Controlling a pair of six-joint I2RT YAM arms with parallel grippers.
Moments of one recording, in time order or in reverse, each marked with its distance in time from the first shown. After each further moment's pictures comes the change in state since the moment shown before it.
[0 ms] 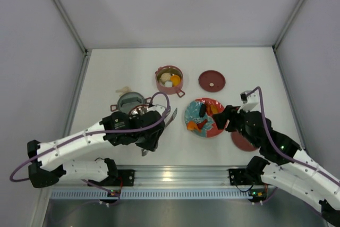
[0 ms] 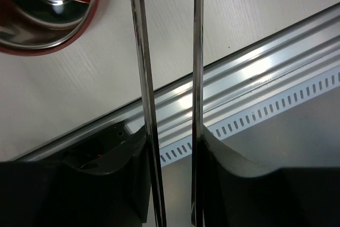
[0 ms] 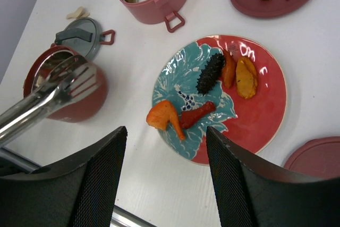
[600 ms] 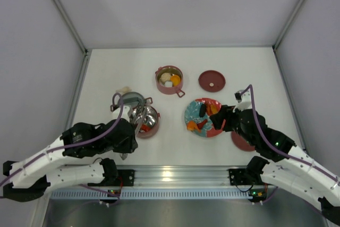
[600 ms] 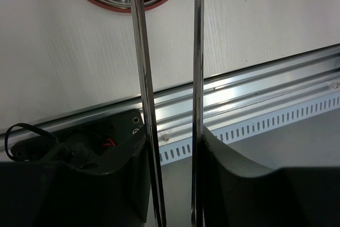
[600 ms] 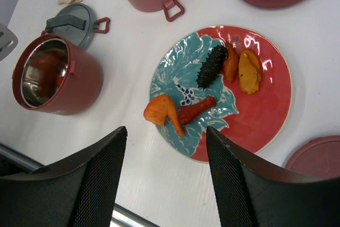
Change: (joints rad) left arm 0.011 -0.333 -0.082 -0.150 -0.122 -0.209; right arm 0.000 0.062 0.000 0.011 -0.019 -0.005
